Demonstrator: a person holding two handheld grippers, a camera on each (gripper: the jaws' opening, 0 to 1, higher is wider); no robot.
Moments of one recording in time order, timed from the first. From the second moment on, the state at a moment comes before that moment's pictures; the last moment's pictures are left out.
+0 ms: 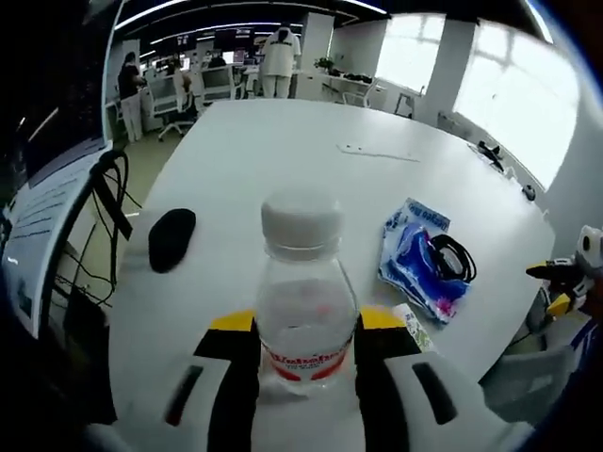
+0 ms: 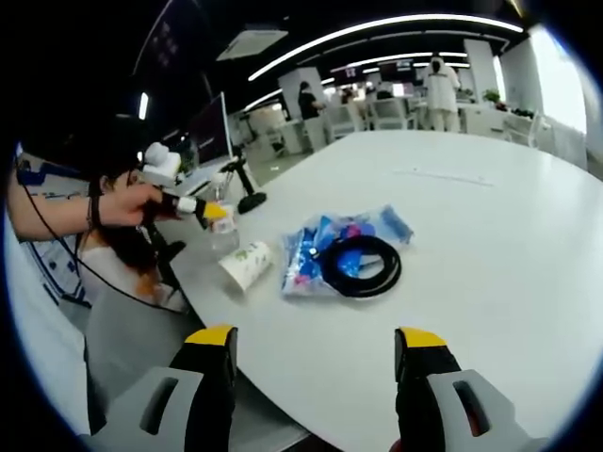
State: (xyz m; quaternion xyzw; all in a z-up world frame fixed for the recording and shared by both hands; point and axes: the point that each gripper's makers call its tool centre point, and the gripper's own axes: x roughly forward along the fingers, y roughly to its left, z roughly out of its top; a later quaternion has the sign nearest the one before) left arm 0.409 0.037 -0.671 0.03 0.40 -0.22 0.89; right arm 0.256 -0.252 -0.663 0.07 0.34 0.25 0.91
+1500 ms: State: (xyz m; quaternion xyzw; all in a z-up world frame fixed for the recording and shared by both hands) left arm 0.372 0.059 -0.688 0.02 0.37 -0.20 0.91; right arm 0.241 -0.234 -0.665 0.06 0.35 0.24 0.90
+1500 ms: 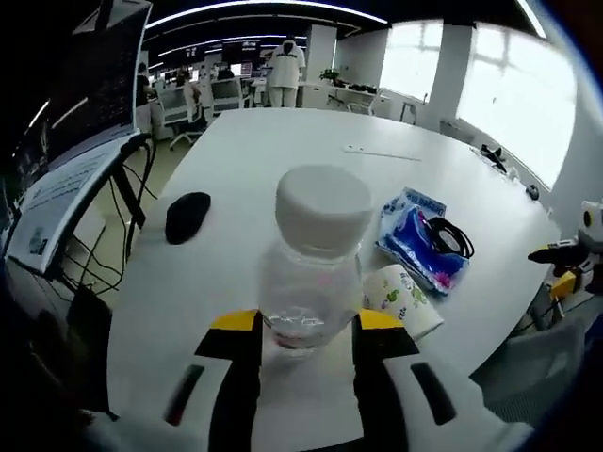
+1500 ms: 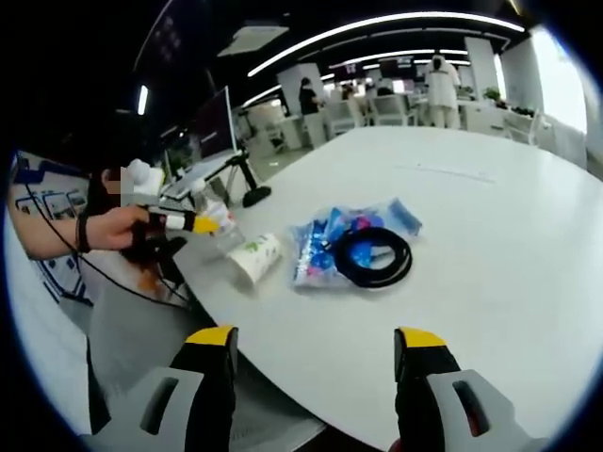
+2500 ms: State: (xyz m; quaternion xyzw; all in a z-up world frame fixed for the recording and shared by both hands) left arm 0.398 0.063 -0.688 -0.02 0.35 -0.19 0.92; right arm 0.248 -0.228 -0.667 0.06 0.36 0.24 0.90
